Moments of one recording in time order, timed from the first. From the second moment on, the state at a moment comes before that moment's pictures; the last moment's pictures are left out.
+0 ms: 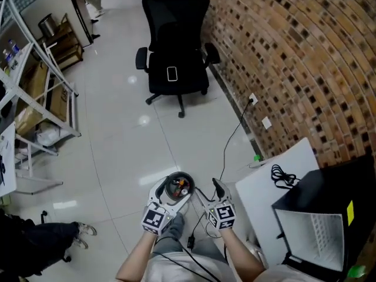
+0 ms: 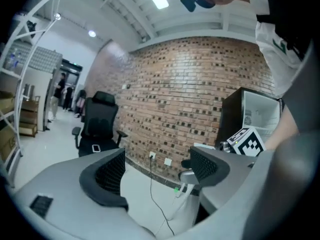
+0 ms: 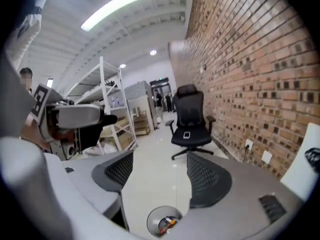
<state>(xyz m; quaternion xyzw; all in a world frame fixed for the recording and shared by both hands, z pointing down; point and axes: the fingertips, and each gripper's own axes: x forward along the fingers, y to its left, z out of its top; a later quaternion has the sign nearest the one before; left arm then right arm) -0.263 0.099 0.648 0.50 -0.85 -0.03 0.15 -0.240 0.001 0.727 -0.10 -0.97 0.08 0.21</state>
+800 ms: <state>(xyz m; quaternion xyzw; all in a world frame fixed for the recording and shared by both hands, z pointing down) 0.016 -0.194 0.411 0.83 -0.55 -0.06 0.01 0.177 -0.239 0.407 0.43 -0.90 0.00 -0.07</state>
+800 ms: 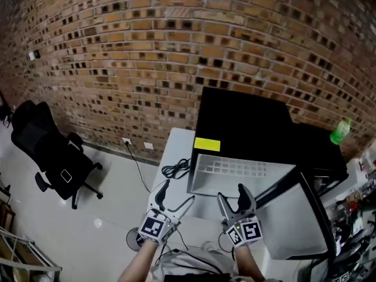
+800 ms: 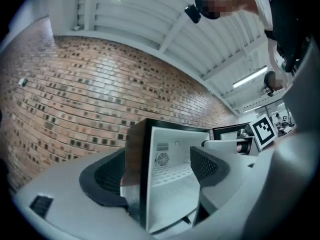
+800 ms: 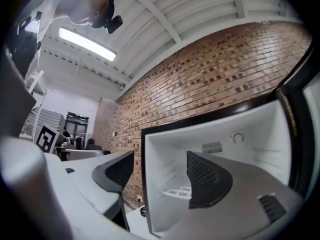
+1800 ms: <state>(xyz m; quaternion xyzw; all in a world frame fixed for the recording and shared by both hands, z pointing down) 0.108 -0.258 0.421 0.84 -0.54 -0.03 -0.01 0.258 -0.298 0.409 0.44 -0.90 -0.02 -0.05</state>
